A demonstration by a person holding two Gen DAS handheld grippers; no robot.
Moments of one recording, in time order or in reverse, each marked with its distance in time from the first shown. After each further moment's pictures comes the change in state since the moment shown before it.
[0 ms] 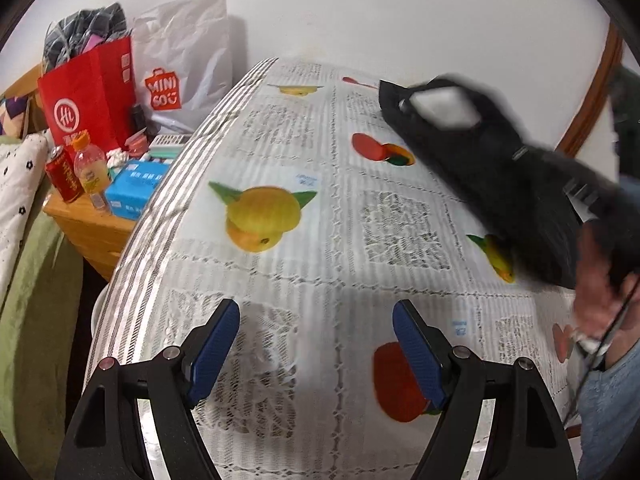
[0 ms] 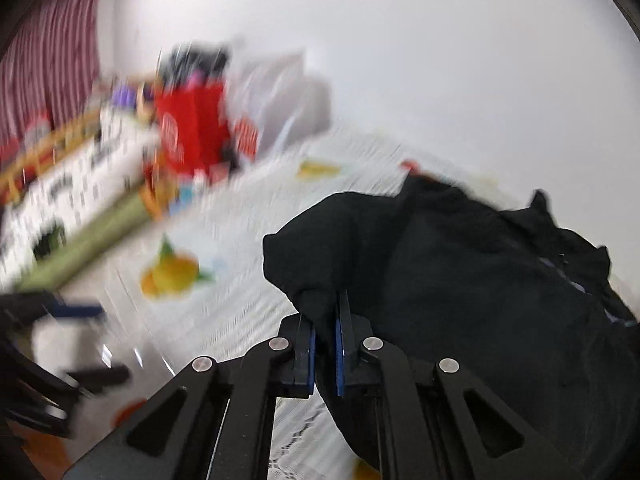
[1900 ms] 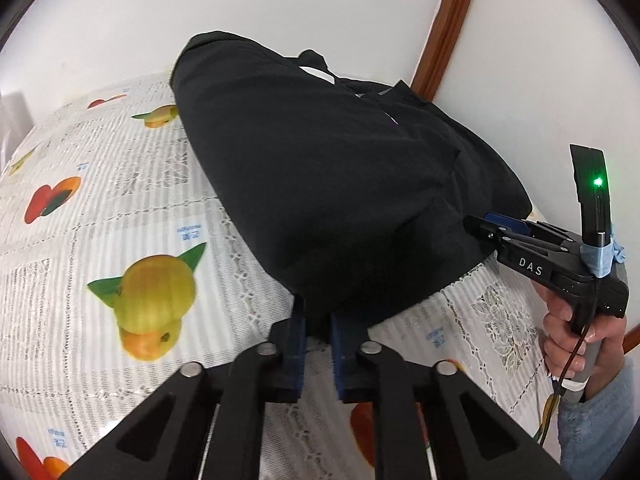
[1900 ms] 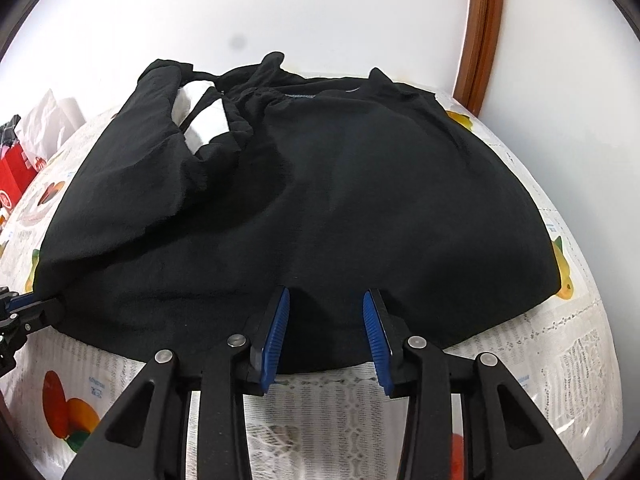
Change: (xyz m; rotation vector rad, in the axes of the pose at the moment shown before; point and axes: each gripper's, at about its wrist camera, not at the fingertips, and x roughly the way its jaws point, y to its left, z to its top) left arm 0.068 -0.258 -0.013 0.332 0.046 -0.268; right arm -0.110 -0.255 -0.202 0.451 0.192 -0.443
